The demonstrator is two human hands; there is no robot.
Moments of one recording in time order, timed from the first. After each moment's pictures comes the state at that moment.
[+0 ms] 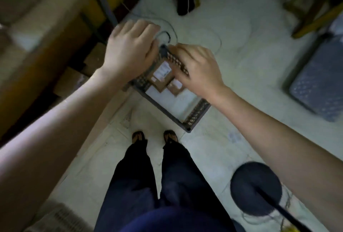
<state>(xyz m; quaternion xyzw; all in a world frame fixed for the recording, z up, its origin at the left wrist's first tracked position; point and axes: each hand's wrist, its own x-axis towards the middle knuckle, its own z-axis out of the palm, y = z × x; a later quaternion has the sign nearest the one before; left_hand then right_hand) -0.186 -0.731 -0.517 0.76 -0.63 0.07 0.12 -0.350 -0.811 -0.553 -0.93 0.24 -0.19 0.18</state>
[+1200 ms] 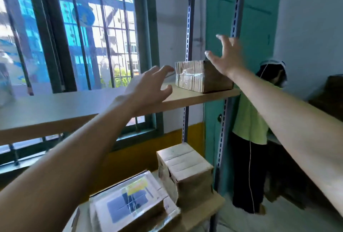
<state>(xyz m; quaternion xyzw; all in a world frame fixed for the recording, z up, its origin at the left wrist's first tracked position) -0.012 -0.505 -0.042 0.78 -0.50 0.34 0.17 -0.084 -0.741 -0.002 -0.84 0.18 -0.51 0.08</state>
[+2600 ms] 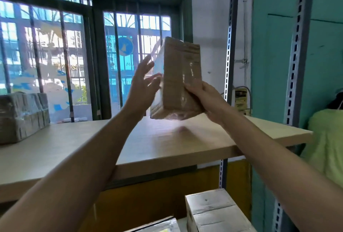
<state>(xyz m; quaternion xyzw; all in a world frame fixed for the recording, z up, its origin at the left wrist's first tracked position) 0.086 -0.520 0.006 0.63 -0.40 0.29 0.61 0.040 -0.683 -0.006 -0.73 -0.12 -0.25 0.63</state>
